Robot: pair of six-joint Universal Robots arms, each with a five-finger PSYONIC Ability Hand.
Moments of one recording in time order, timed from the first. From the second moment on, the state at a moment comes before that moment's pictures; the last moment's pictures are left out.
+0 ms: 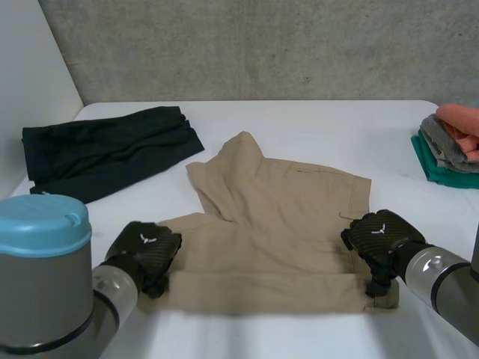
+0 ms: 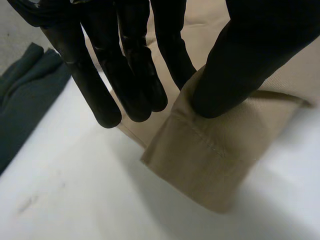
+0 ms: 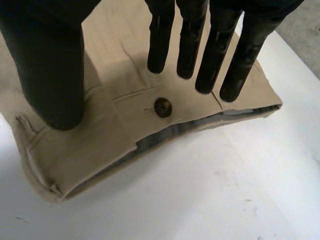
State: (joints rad) left arm 4.13 -1.80 -1.83 3.10 -1.71 3.45; right arm 1.83 -1.37 1.87 0.11 1.36 2.47; left_hand 1.17 1.19 1.19 1.19 0.97; right_hand 0.46 0.52 0.52 0.53 0.35
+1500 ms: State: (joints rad) left arm 4.18 -1.90 -1.45 3.81 -1.70 3.73; right arm 1.90 -1.14 1.29 -0.62 1.47 2.67; left_hand 1.17 1.20 1.19 1.20 0.97; right_hand 0.99 1.18 1.18 1.19 0.99
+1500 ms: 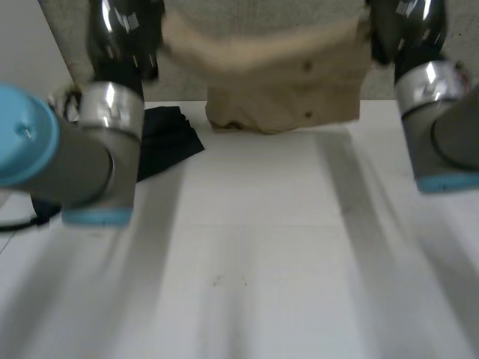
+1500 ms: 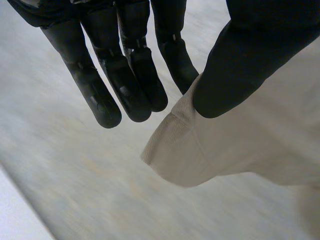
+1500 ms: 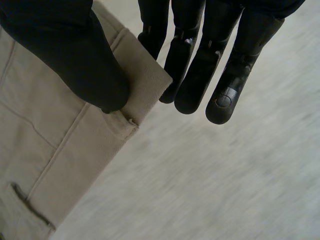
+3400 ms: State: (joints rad) left arm 4.34 -2.63 -0.70 2.98 -1.14 3.72; right arm 1.81 -1.34 1.94 0.08 1.37 2.35; left_hand 0.88 0.89 0.89 0.90 0.71; right_hand 1.00 1.18 1.18 1.19 1.00
